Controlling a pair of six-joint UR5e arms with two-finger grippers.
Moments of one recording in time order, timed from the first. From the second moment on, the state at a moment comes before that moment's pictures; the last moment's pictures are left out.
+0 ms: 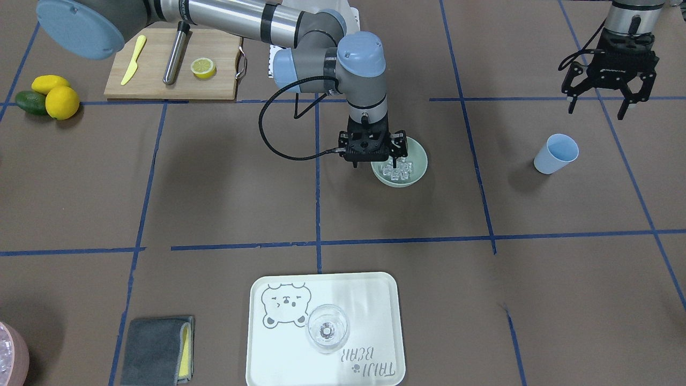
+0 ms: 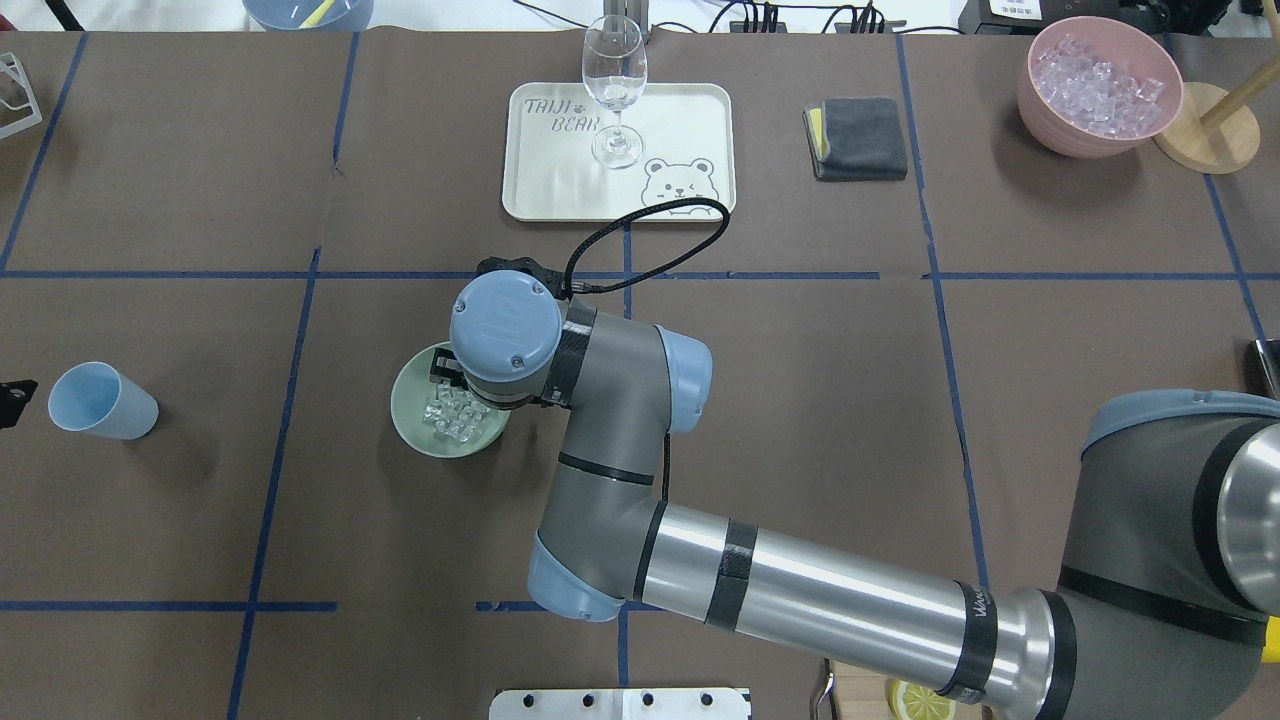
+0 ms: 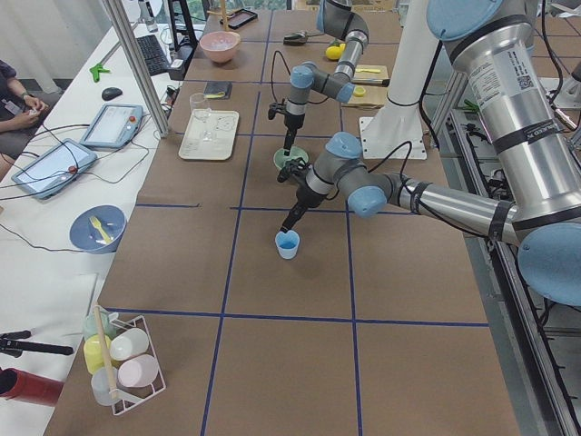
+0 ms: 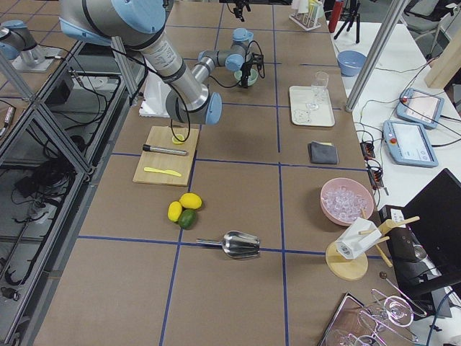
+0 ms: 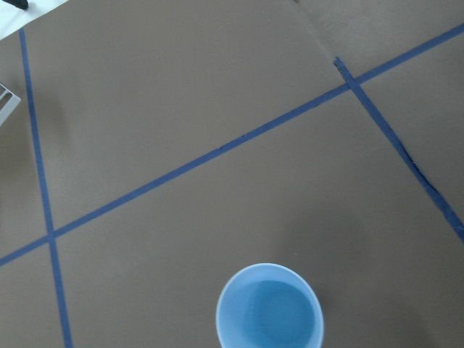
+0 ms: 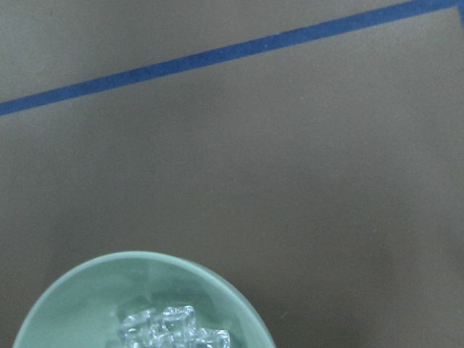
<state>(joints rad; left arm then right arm) -0.87 -1.18 -2.18 -2.14 -1.73 -0.47 0.38 -0.54 1.19 -1.26 1.72 1.51</state>
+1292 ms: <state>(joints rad) -1.14 -1.34 -2.05 -1.99 -1.92 -0.14 0.42 -0.62 1.39 -1.30 1.80 1.50</state>
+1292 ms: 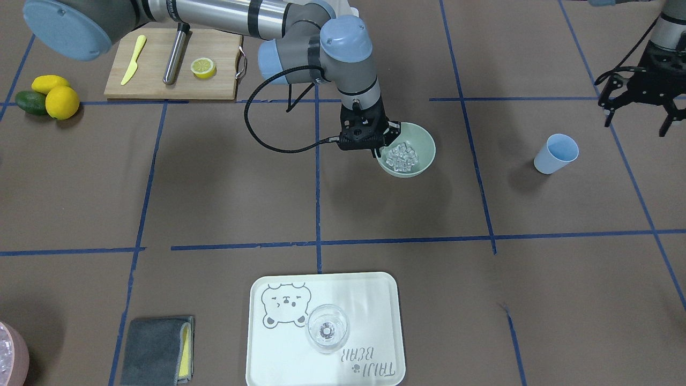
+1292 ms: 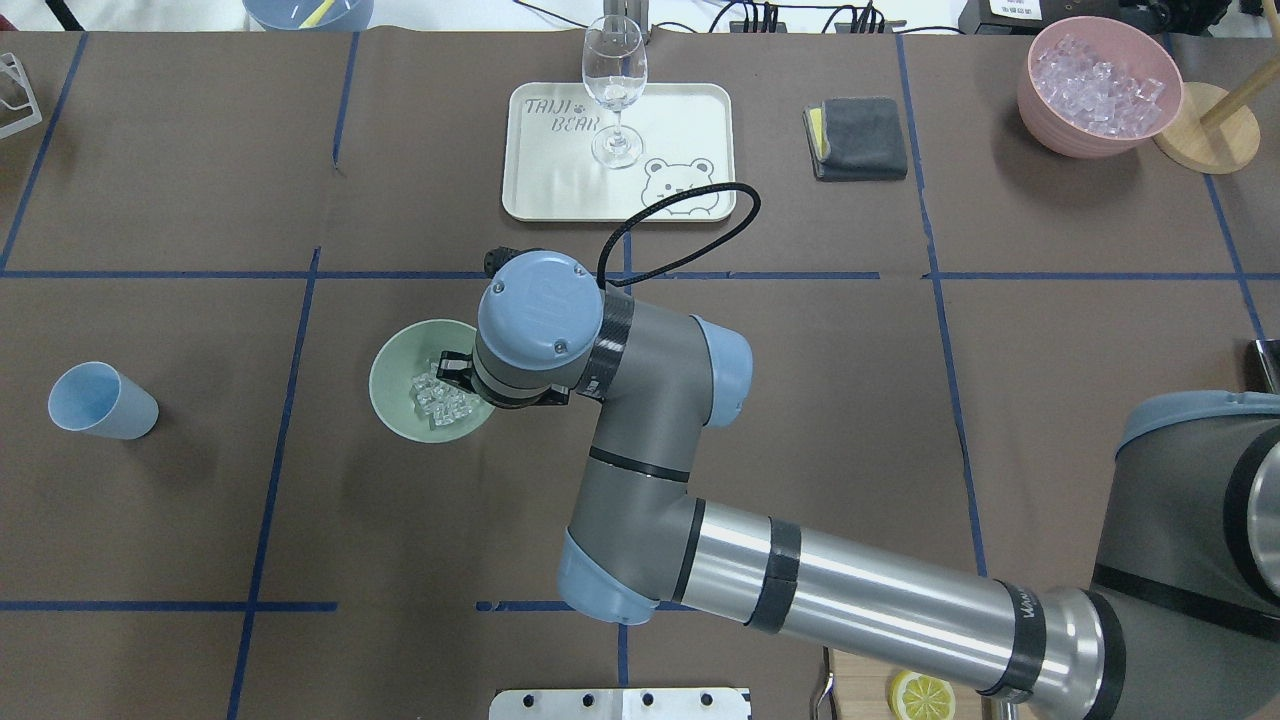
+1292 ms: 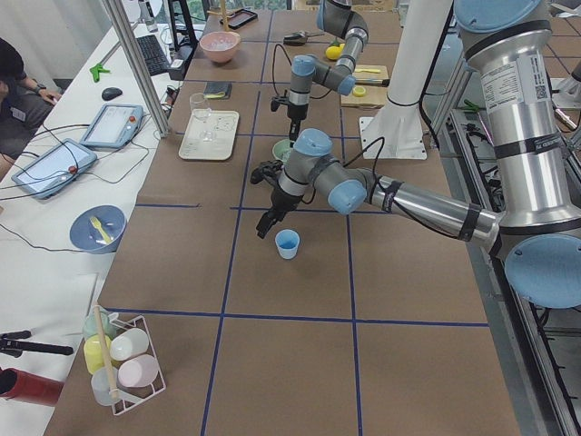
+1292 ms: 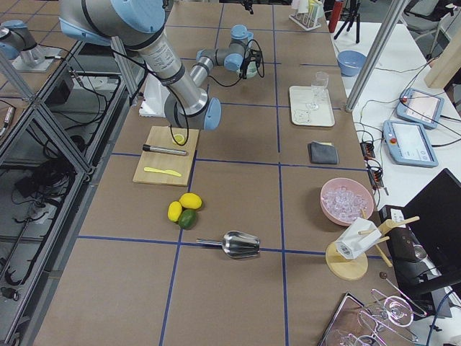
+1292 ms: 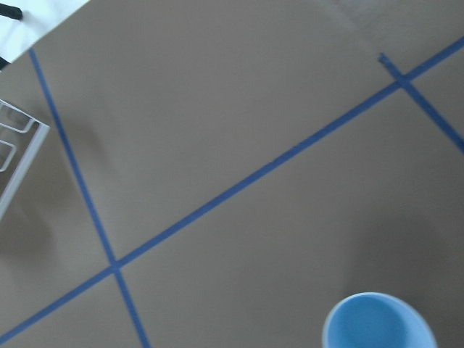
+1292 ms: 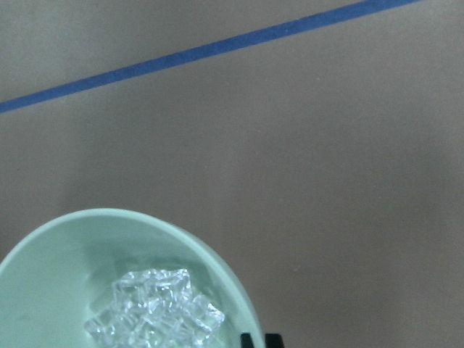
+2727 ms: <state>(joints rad) -1.47 -1.61 -1.75 -1.62 -2.37 0.05 0.92 -1.65 1.77 -0.82 2.12 1.00</state>
